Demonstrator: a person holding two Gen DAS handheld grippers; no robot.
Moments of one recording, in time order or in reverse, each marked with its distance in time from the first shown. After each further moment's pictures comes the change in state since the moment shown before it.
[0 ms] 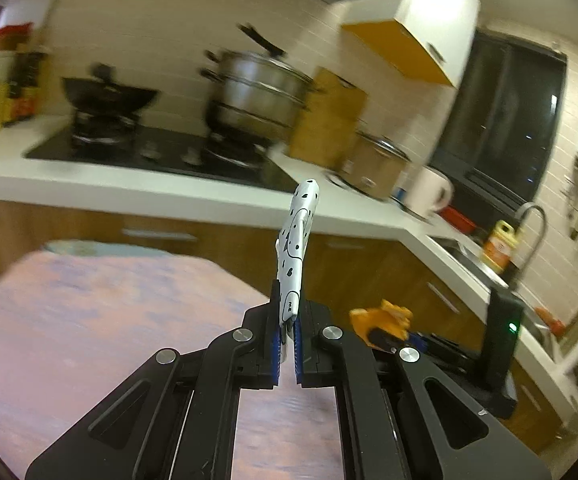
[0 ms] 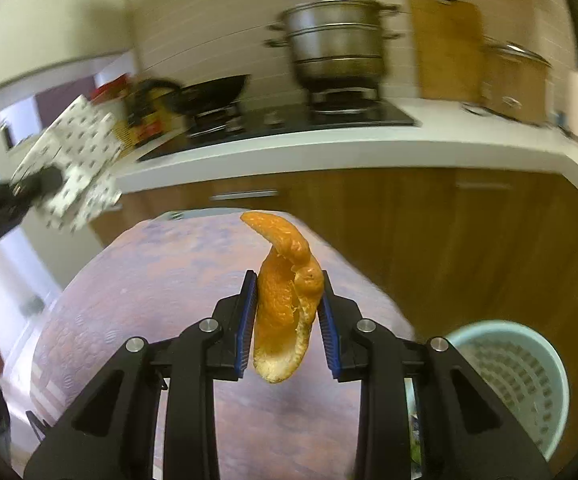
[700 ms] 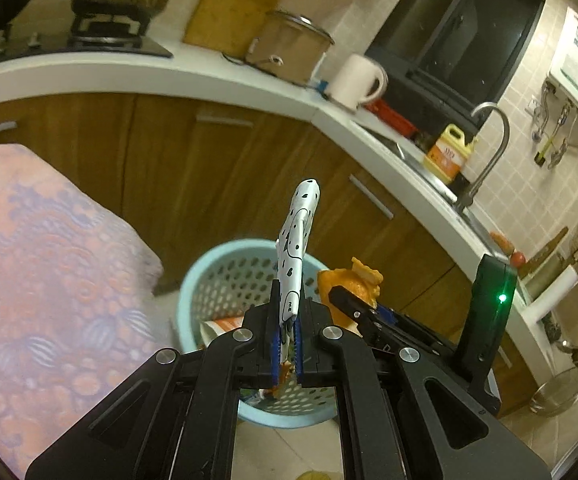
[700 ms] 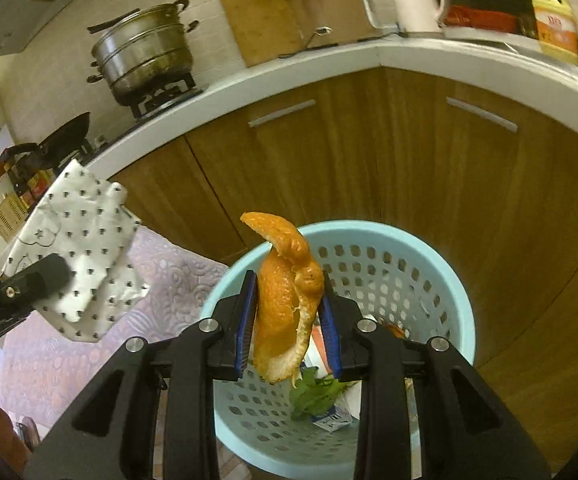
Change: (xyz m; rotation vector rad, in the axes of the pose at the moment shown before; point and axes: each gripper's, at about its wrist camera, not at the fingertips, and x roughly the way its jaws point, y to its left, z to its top) left arm 0.170 -0.142 -0.121 0.035 0.320 -0.224; right arm -0.038 -0.182 -0.095 0.334 0.015 -0.270
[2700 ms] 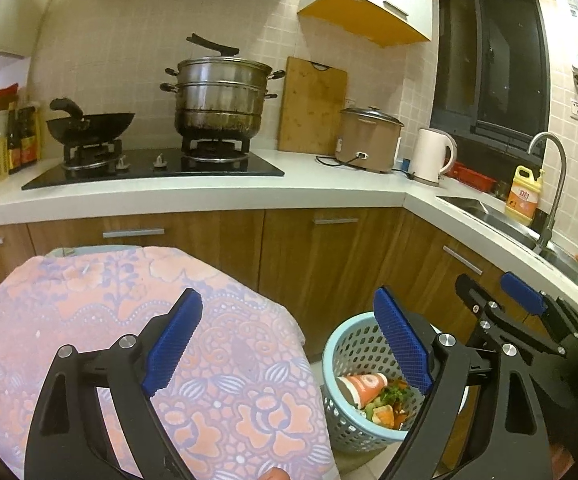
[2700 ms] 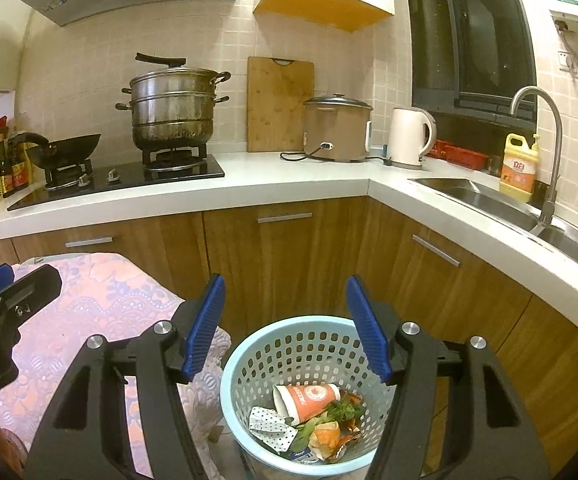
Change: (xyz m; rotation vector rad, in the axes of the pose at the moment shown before) left arm -0.138 -0.007 -0.003 0.126 -0.352 0.439; right arm -0.114 0.139 0.007 -0.235 -0.338 -0.243
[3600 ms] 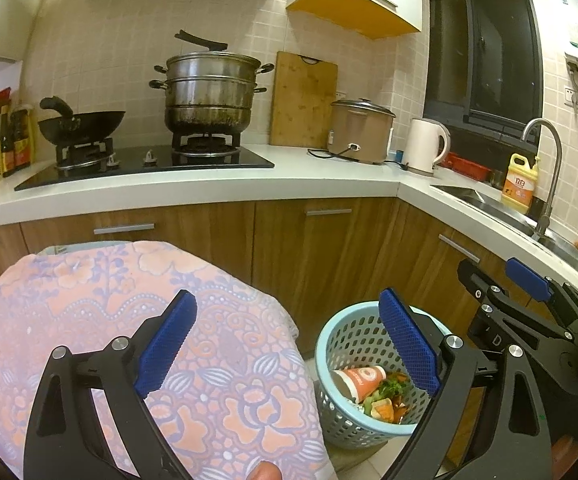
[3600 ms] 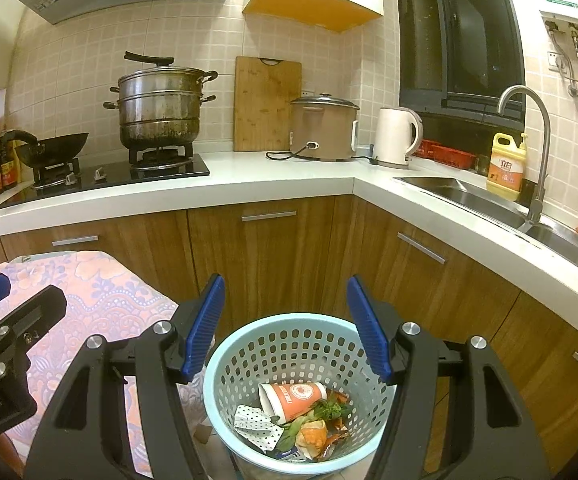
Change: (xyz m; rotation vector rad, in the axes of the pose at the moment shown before) left arm 0.008 -0.011 -0.013 0.022 0.013 -0.011; right arm 0.000 -0.005 -0.006 0.001 0.004 -0.038
